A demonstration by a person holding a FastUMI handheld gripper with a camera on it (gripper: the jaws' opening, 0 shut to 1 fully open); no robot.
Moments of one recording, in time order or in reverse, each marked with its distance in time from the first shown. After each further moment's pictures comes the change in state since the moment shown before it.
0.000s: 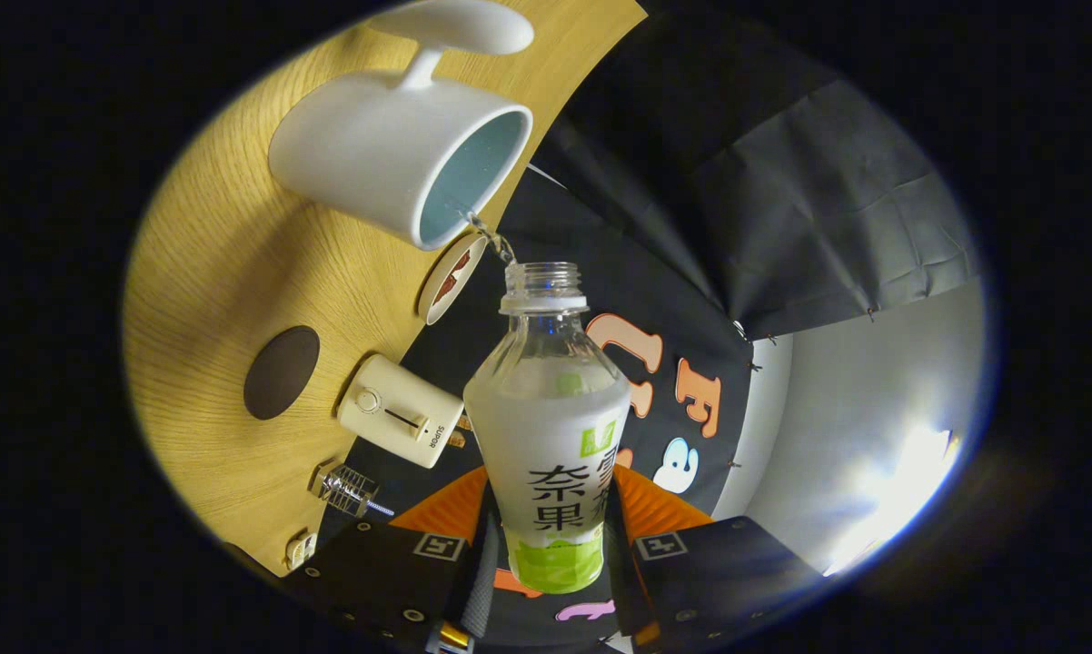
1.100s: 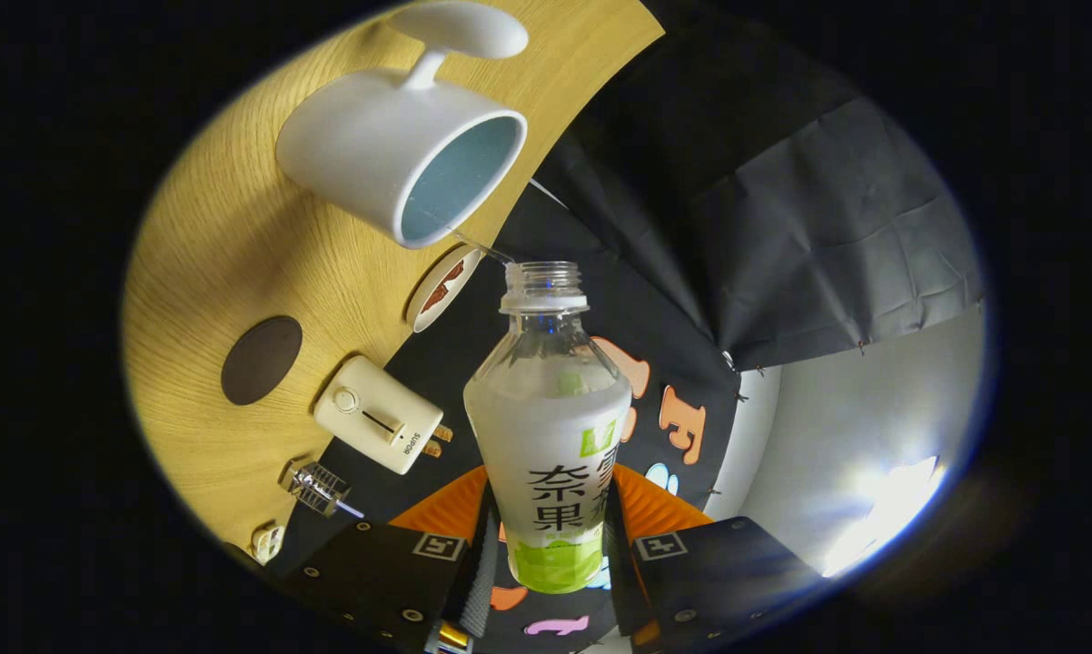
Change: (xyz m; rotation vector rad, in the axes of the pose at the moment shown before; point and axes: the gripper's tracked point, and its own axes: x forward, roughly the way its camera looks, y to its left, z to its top) arm 0.014 0.001 -0.004 -0.044 -0.058 -0.034
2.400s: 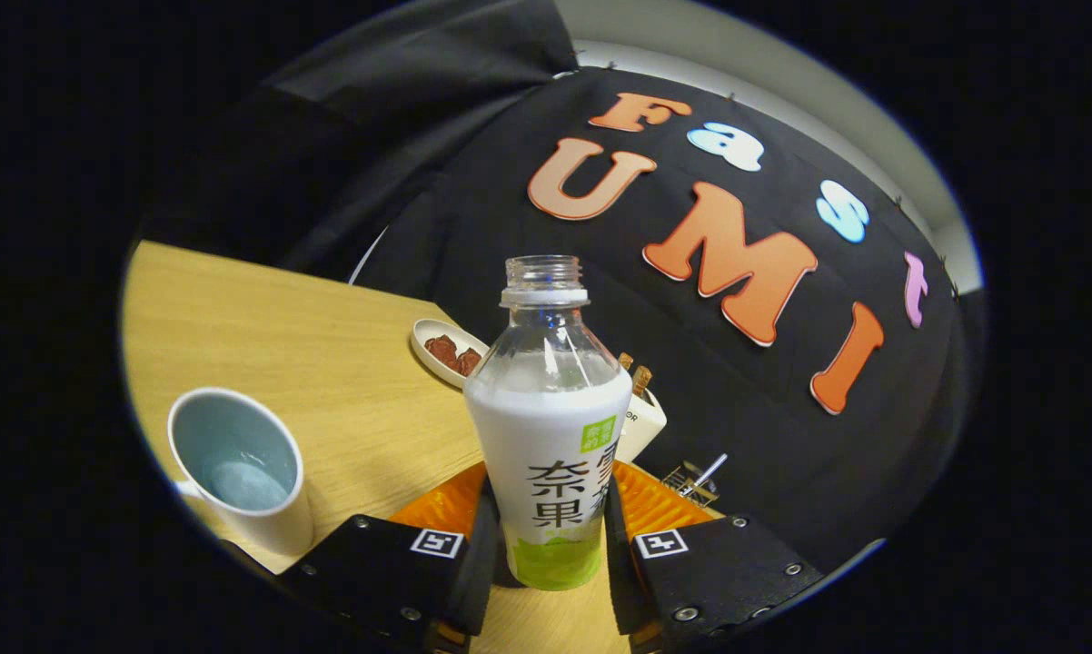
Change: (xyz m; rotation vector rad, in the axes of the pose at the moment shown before) arm 0.002 0.100 0.002 1.616 0.396 0.297
